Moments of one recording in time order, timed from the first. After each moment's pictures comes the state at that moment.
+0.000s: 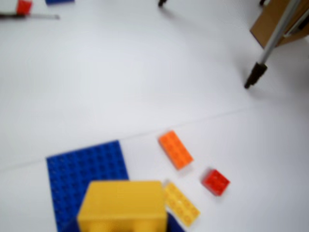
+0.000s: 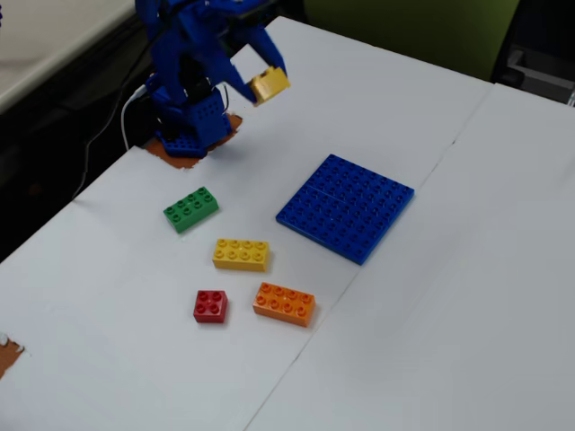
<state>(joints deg) 15.1 102.2 41.0 98.0 -89.6</state>
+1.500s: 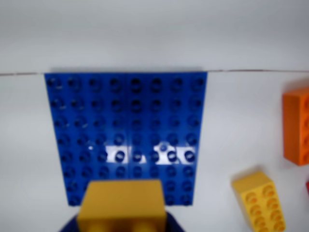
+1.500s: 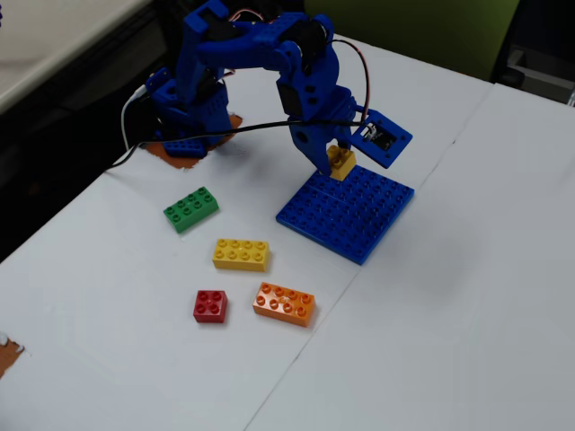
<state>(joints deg) 2.7 64.0 39.5 100.1 -92.4</state>
